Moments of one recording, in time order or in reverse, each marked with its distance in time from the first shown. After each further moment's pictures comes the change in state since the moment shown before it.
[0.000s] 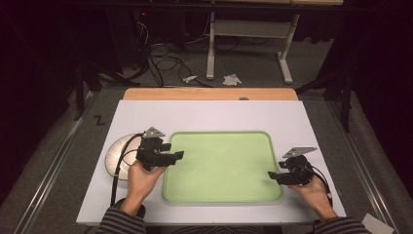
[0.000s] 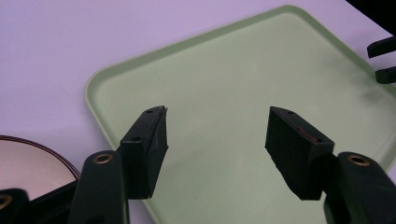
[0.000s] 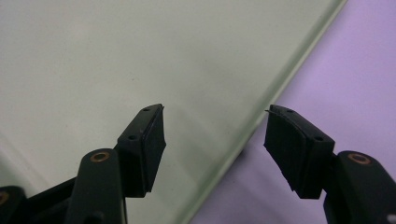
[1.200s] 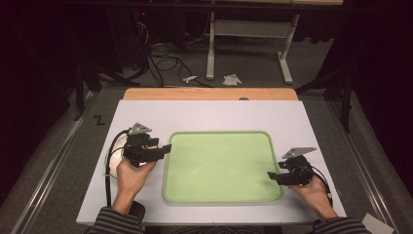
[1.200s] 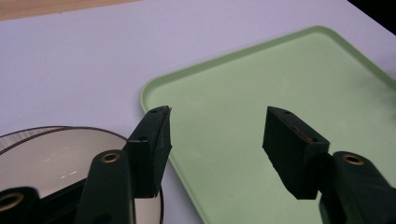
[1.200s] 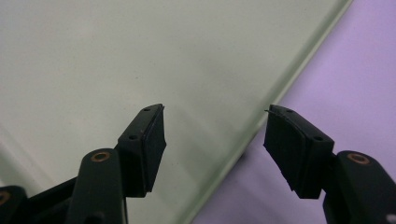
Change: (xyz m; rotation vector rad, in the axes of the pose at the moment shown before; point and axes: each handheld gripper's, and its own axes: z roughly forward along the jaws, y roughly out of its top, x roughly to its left) left arm 0.016 0.022 -0.018 -0.089 0.067 0.000; right arm 0.001 0.000 0.000 0.000 0.007 -0.016
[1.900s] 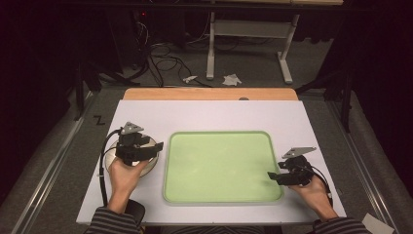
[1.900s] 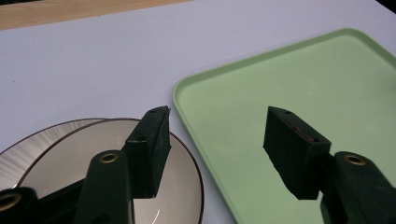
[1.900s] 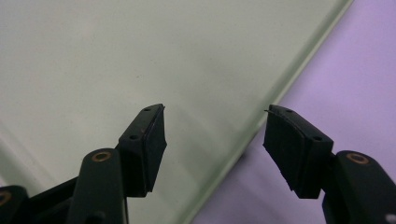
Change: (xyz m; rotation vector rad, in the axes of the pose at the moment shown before) left arm 0.014 0.008 -0.006 -0.042 0.065 0.021; right arm 0.000 0.000 0.000 0.005 0.001 0.000
